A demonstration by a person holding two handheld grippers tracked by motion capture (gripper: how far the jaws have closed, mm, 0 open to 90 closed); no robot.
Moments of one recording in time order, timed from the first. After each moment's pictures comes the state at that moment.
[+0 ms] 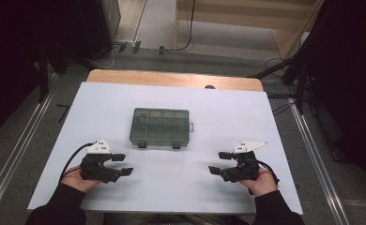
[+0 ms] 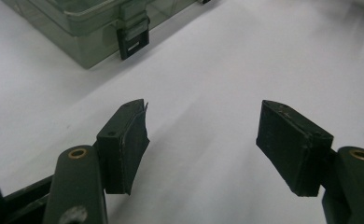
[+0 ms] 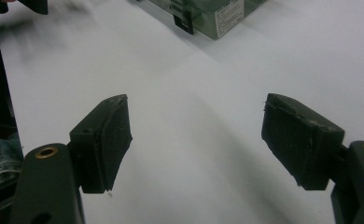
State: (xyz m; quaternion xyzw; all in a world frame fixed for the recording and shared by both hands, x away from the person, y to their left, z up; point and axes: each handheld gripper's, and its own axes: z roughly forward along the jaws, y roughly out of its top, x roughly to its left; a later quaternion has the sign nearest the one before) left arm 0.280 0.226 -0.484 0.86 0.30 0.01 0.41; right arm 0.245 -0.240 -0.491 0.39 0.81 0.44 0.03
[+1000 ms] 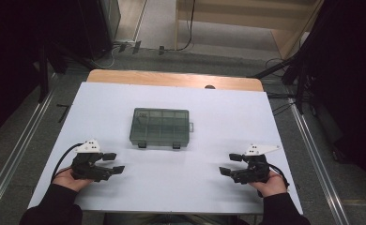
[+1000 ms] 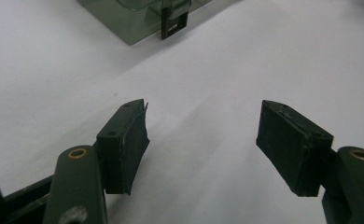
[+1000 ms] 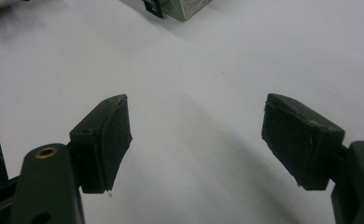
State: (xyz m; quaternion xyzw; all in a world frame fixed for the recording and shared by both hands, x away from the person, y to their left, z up) left arm 0.285 0.249 -0.491 0.86 0.32 0.02 0.40; right arm 0.239 -0.270 -0.501 0.40 0.80 0.44 0.04
